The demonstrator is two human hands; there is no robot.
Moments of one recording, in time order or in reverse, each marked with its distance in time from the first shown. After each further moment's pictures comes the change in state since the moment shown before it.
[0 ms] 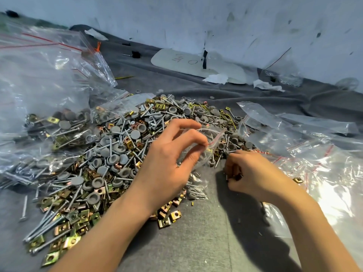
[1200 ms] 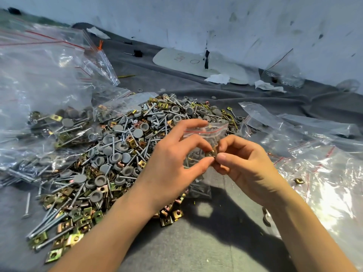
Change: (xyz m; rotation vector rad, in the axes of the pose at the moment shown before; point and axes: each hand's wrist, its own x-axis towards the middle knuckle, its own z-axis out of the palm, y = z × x) left_hand -0.001 0.003 -0.003 0.008 -0.063 0.022; right_hand -0.001 -0.032 0.005 1.622 0.066 -0.149
